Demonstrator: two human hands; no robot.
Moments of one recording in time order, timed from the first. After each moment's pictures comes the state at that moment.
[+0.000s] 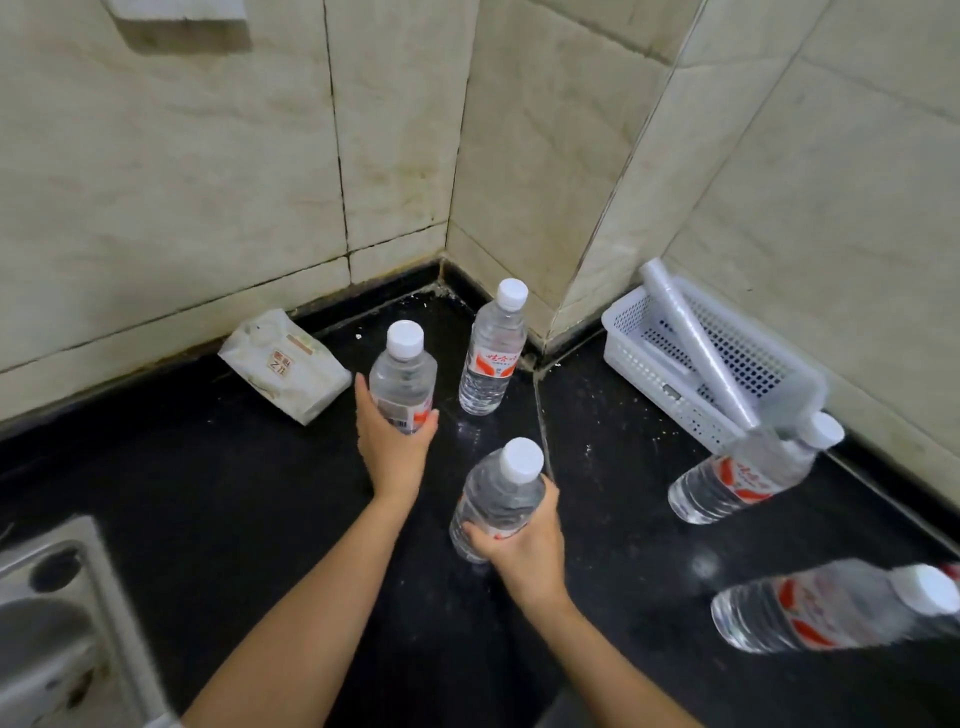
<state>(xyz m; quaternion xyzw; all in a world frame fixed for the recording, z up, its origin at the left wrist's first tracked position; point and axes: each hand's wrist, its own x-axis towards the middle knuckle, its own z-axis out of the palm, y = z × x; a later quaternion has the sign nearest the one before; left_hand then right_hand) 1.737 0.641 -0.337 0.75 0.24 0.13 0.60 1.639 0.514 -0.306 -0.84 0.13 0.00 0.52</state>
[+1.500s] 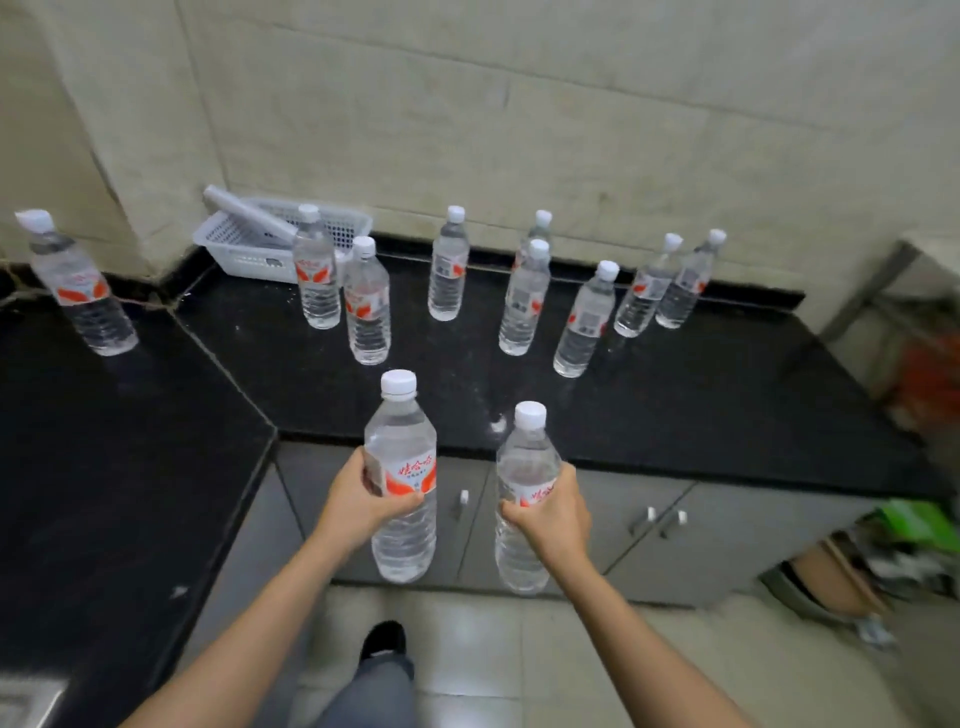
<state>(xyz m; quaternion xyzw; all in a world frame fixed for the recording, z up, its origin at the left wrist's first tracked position) 1.324 0.501 -0.287 0.72 -0.21 -0.30 0.59 1.174 0.362 -0.291 -0.75 0.53 -0.16 0.37</state>
